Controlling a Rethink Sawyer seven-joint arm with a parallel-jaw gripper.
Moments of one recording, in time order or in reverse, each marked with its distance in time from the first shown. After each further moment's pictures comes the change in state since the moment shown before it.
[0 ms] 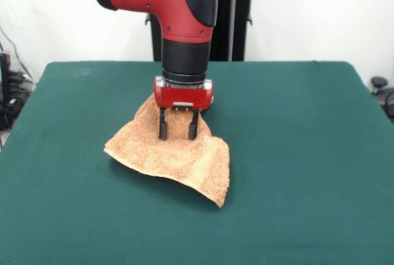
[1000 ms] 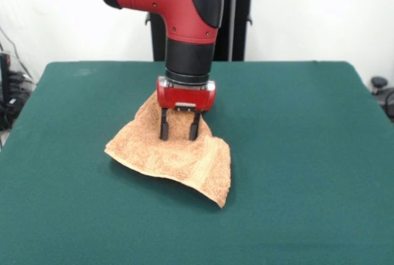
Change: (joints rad) arm 0.051 0.010 -0.043 -0.016 0.028 -0.005 0.000
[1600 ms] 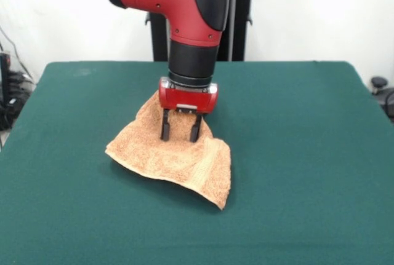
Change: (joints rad) arm 0.045 0.013 -0.037 -0.002 0.105 0.001 0.000
